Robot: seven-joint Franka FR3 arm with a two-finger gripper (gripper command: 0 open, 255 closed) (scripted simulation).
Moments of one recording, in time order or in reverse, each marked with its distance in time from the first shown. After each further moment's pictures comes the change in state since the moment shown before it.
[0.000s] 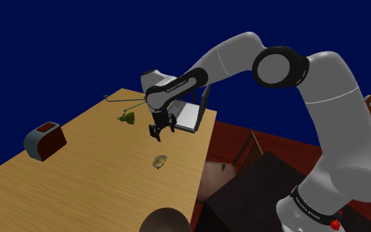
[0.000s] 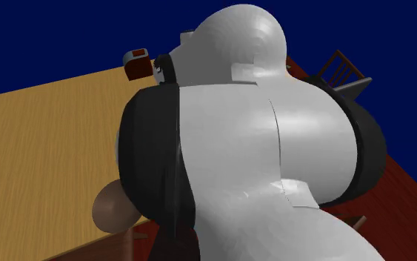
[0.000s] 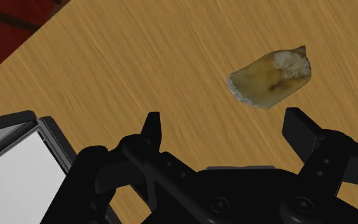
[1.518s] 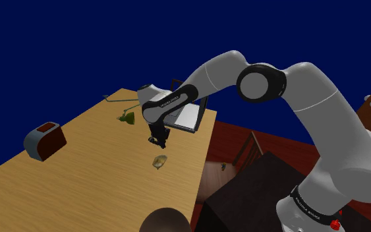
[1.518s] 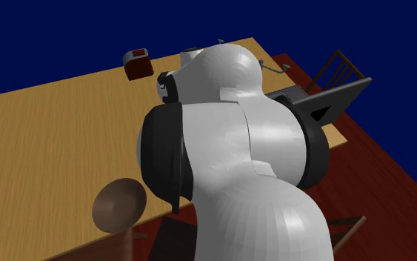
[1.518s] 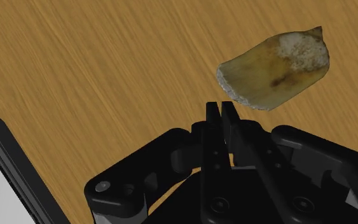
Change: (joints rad) arm 0.031 0.177 -0.015 0.130 -0.016 0.035 0.010
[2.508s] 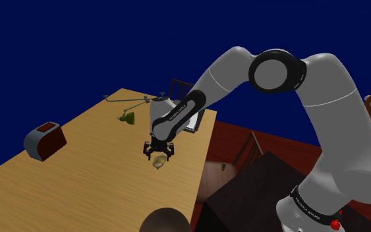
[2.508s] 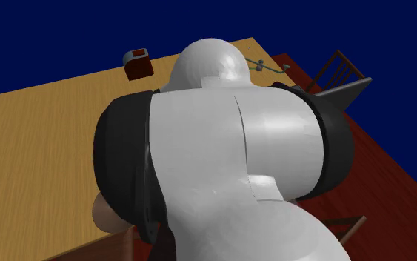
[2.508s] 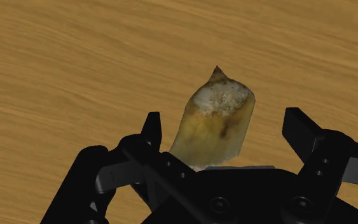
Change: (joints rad) arm 0.055 -0.158 -0.034 -0.431 0.228 0.511 0.642
